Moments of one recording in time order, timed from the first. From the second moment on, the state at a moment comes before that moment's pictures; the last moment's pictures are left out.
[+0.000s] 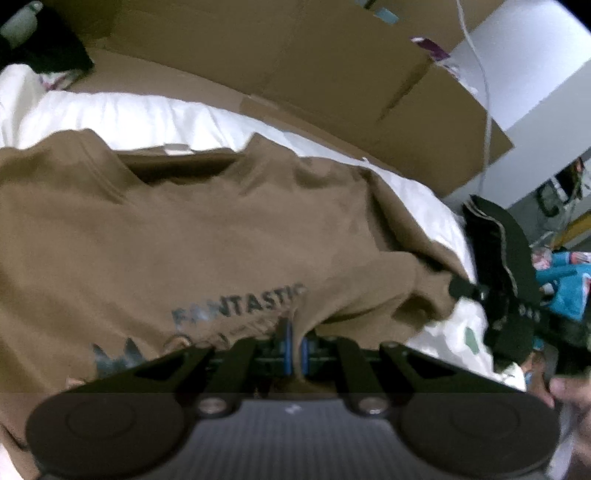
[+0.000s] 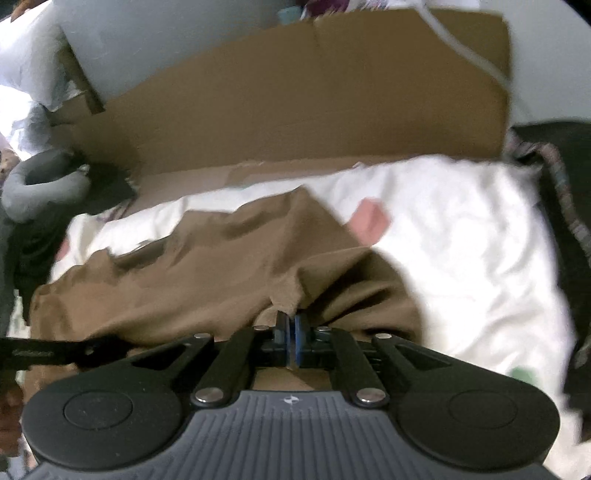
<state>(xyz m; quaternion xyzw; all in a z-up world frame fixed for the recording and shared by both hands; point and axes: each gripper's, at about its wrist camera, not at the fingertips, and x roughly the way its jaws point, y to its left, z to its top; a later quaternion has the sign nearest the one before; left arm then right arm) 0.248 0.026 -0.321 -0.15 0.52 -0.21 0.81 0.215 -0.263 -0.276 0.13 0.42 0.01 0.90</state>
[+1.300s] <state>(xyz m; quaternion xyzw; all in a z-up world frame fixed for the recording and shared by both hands) 0.171 -0.096 -0.330 -0.18 0.59 -0.38 0.68 0.315 -0.378 -0.238 0.08 0.55 -0.06 0.83</state>
